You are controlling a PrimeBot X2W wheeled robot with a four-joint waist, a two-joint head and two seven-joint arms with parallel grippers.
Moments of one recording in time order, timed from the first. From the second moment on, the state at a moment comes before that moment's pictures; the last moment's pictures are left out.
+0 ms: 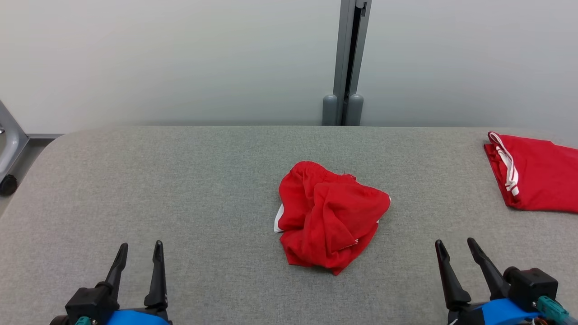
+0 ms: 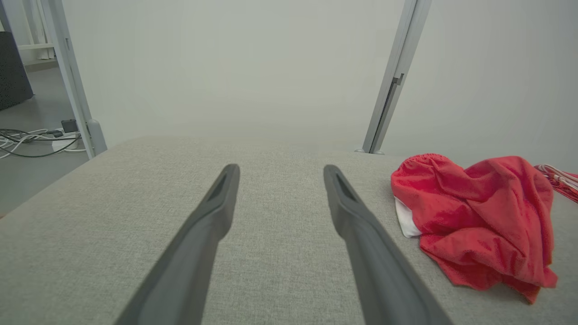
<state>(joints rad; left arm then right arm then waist) 0.02 0.22 -0.16 0.27 -0.37 -0.03 -0.26 0.06 -0.06 -0.01 0.11 0.20 0.13 -0.09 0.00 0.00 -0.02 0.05</state>
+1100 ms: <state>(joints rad) 0.00 0.23 -0.17 0.29 -0.34 -0.04 -0.19 0.08 -0.05 -0.03 0.12 0.20 0.13 -0.09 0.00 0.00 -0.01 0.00</state>
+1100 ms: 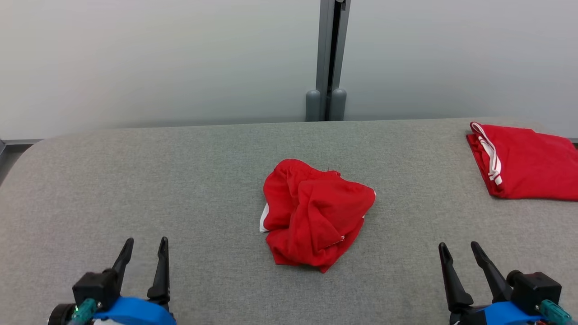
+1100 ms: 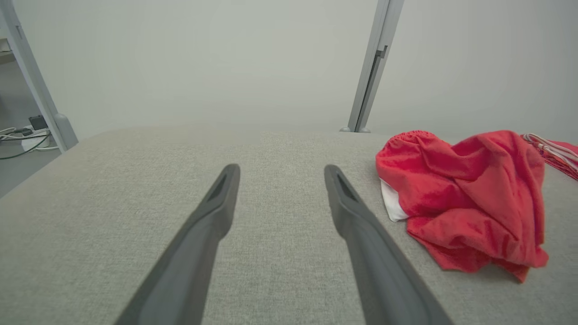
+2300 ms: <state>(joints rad) -0.81 0.74 -0.77 0.14 -0.88 -0.13 0.72 -0.22 -0.05 0.26 0.26 0.31 0.13 -0.23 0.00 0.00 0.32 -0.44</state>
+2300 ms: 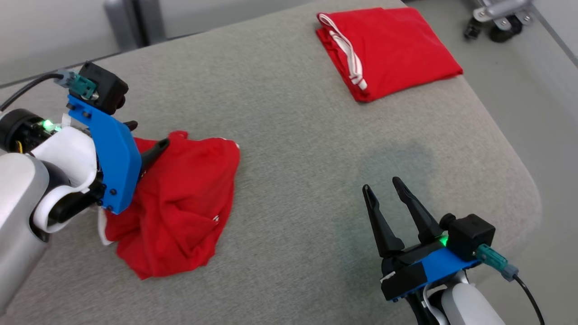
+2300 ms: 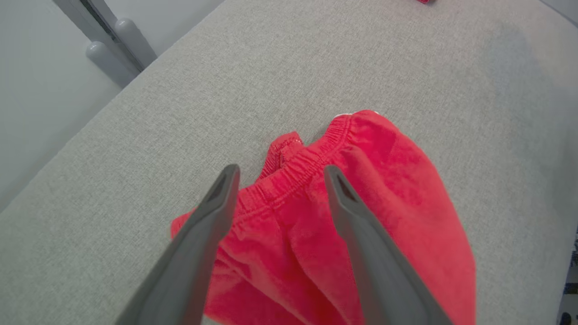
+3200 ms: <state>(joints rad) -1.02 0.79 -1.09 0.11 -1.07 -0.13 0.54 -0.28 -0.05 0.28 0.29 0.37 0.13 -0.26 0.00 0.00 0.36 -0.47</state>
